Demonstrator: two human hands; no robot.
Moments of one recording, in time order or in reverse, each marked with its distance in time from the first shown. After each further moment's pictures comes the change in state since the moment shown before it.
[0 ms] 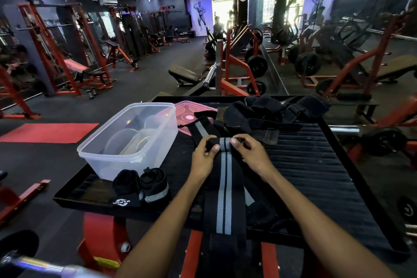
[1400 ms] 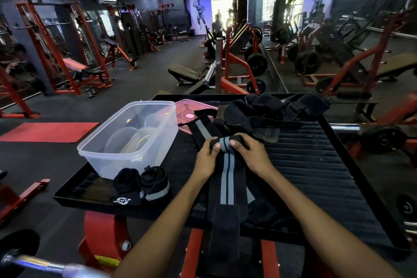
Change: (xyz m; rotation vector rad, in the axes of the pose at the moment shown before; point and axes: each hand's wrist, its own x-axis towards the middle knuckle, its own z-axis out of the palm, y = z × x) left_hand 0.002 -0.005 0.004 0.059 -0.064 -0.118; right_hand -0.006 -0.008 0.002 -0.144 -0.003 -0.016
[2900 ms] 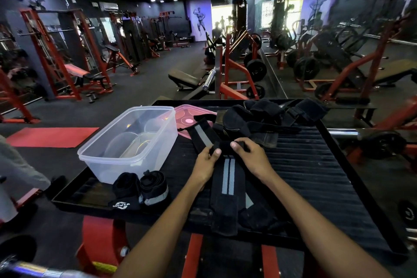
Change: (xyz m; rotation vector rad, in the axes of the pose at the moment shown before) left_hand -0.007 0.005 0.000 -0.184 -0.071 -0.066; right_hand 0.002 0.001 -0.004 0.012 0.019 0.080
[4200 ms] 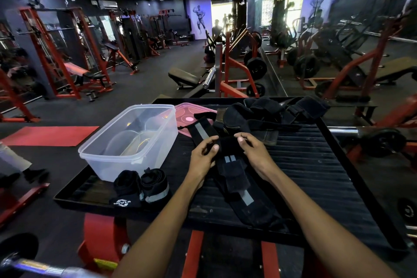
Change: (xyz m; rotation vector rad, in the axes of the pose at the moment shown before) left_hand -0.007 0.012 -0.003 -0.160 0.065 0.007; right_hand 0.007 0.007 -0.001 0.249 -0.044 0.024
